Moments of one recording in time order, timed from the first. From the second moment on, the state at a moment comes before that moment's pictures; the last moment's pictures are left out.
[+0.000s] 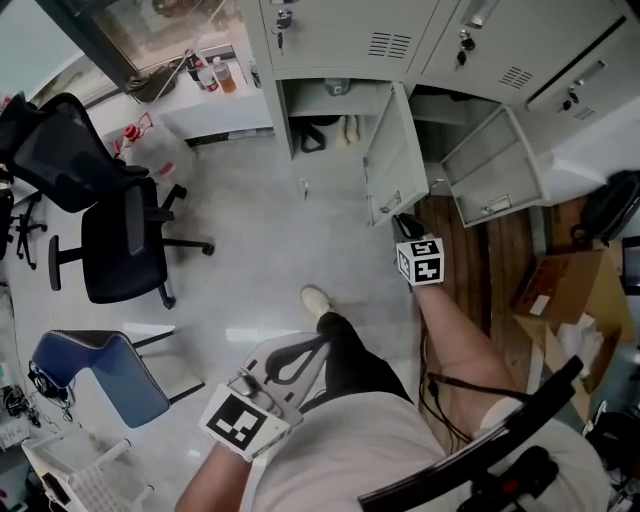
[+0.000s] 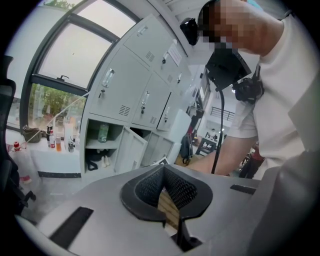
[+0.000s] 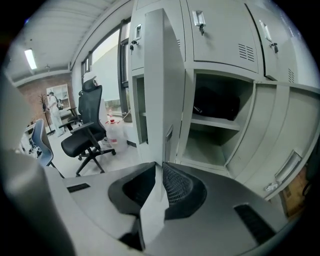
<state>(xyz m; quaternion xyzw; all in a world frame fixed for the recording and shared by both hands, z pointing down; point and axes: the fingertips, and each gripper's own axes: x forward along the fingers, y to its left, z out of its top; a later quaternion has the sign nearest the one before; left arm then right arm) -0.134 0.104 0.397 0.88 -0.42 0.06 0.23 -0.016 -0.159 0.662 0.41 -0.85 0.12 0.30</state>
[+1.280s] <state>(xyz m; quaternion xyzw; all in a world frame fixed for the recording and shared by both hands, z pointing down) -0.052 0.133 0.272 0.91 -0.39 0.04 0.10 0.040 -0.101 0.250 0.40 -0.92 -0.03 0.06</state>
